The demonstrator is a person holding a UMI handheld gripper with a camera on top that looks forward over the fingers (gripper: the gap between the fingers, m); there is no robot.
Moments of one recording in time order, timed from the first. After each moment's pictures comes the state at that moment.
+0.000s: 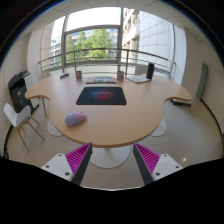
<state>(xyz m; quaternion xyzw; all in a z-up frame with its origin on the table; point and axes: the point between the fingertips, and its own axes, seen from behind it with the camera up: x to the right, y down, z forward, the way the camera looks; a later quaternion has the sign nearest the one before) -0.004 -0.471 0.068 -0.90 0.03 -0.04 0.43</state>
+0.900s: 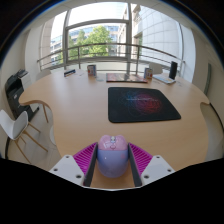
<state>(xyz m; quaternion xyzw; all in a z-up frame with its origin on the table) -0.186 -0.239 -0.017 -0.90 0.03 -0.03 0.42</state>
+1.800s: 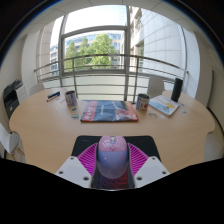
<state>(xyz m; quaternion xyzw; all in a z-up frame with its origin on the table) -0.048 -0.015 0.058 -0.88 0.02 -0.02 0.47</state>
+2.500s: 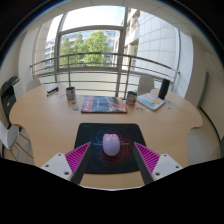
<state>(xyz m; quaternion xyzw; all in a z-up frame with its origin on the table) -0.053 -0.124 0.108 -0.89 0.03 -0.07 0.45</state>
